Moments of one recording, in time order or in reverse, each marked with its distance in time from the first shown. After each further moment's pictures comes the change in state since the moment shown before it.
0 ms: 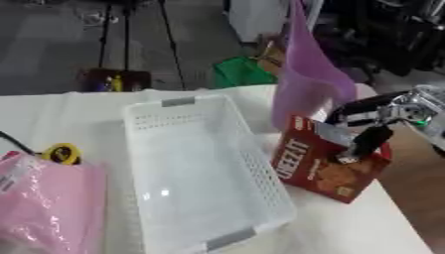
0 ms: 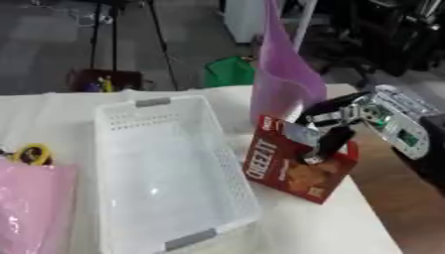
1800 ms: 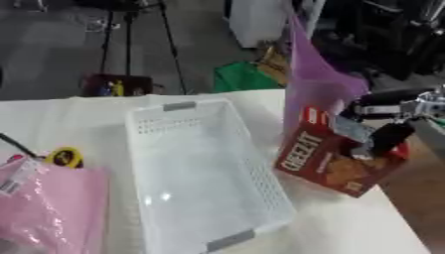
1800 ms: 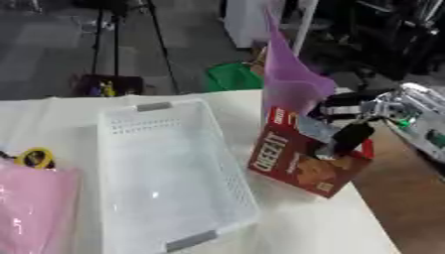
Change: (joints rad) left arm -0.015 -0.001 -0.005 0.000 0.006 0.000 -0.011; right arm 0.093 -0.099 -0.070 -0.115 -0.153 0.044 -0.128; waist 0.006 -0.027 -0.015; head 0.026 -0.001
